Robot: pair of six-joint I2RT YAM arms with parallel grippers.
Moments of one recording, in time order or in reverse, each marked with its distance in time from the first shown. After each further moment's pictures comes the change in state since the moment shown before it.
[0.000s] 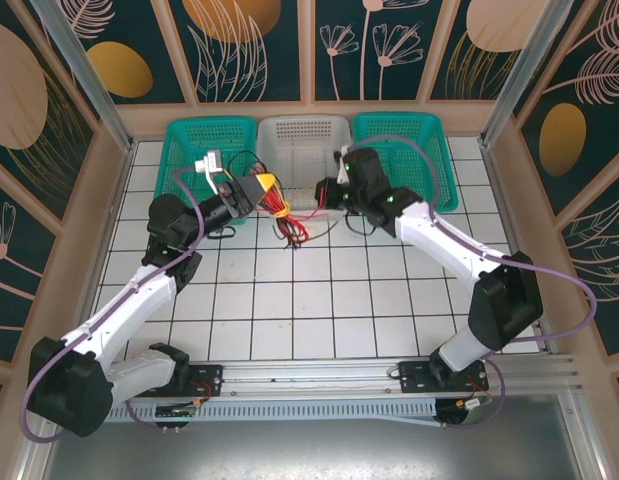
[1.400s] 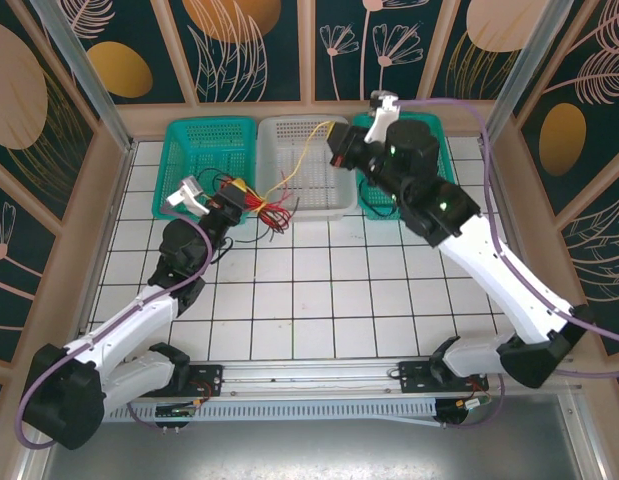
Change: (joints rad) left arm -0.058 -0.103 -0.222 -0.122 -0.602 0.328; right arm 0.052 -0.197 0.395 -0.111 0.266 -0.047
